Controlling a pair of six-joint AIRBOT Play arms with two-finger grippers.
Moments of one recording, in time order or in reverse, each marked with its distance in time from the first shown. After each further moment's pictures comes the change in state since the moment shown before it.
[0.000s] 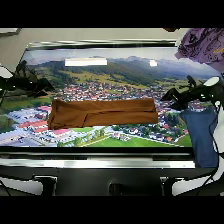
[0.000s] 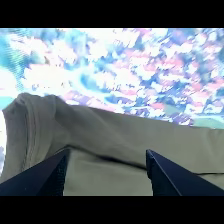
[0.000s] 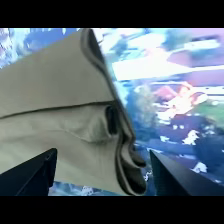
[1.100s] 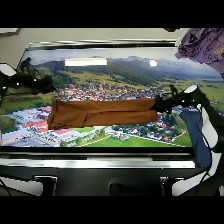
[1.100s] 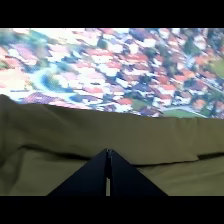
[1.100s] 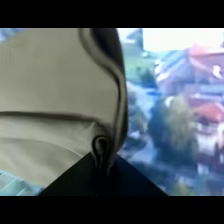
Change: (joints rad) left arm -0.079 -0.019 0.028 -0.058 -0.016 -0.017; right arm 0.127 -0.051 -0.088 0.051 -0.104 -0.028
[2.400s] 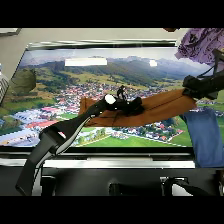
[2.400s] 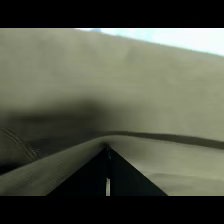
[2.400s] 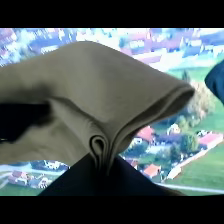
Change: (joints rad) left arm -0.812 -0.546 0.288 -0.660 0.526 -0.131; right arm 0.003 0.488 0.183 -0.441 0.227 0.232
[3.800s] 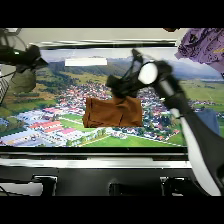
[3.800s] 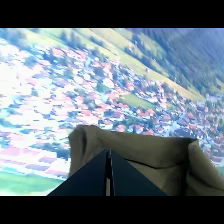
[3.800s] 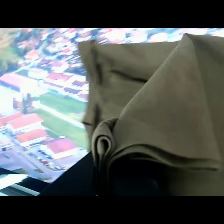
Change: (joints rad) left arm 0.788 0.640 0.079 0.656 -0.698 -0.026; right arm 0.702 -0.209 0.077 0.093 -0.384 0.443
